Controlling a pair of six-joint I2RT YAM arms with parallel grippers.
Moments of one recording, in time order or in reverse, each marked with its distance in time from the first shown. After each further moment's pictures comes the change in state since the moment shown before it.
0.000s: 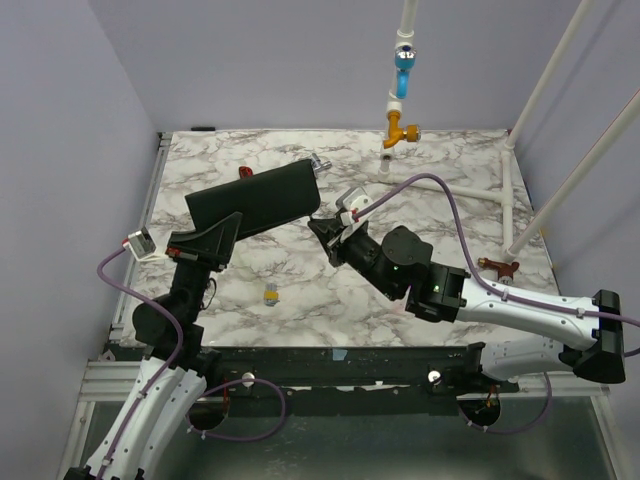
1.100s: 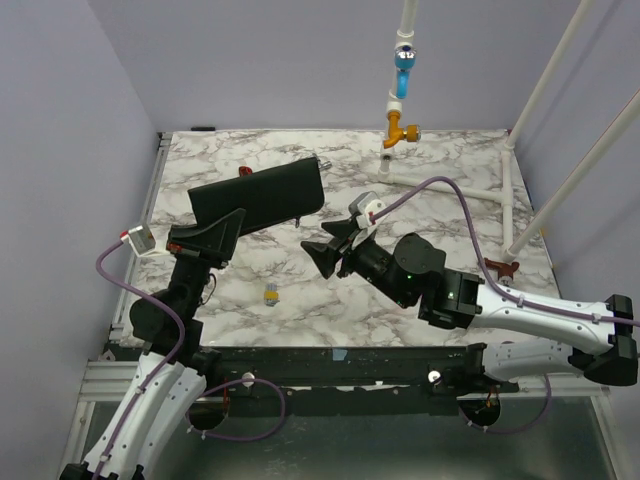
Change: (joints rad) left arm -0.002 0.050 0.044 0.023 0.048 0.070; right arm 0.040 -0.055 -0.007 -0.091 -0.034 0.132
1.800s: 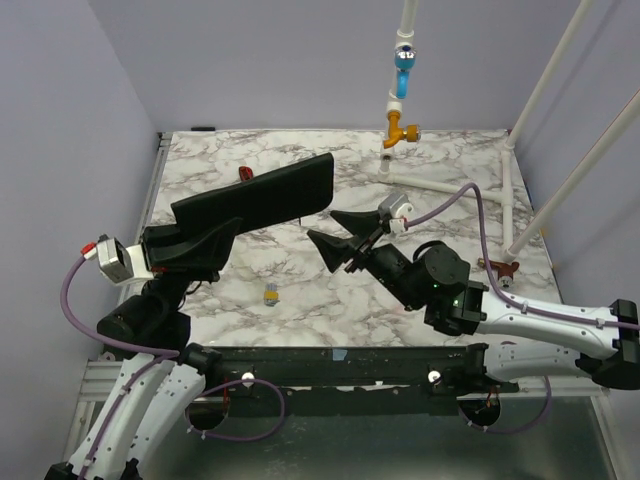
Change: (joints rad) left arm -0.043 0.072 0.229 0.177 0.250 0.310; right arm 0.000 -0.065 -0.103 0.278 0.024 -0.029
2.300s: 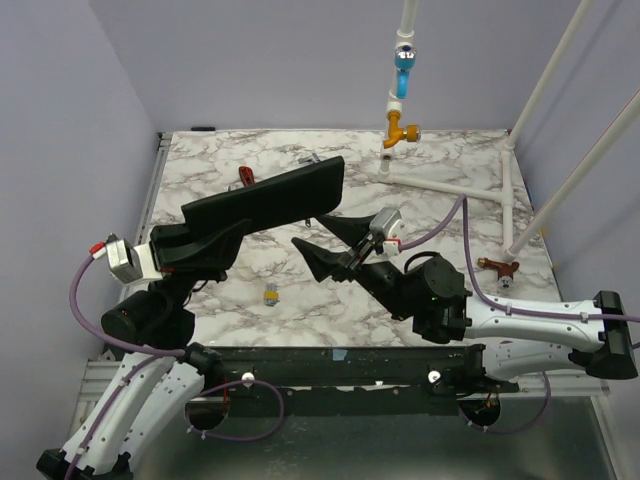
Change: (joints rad) left arm -0.077 0.047 0.000 0.068 0.007 0.098; right arm 0.086 0.045 -0.026 0.243 -0.021 -0.148
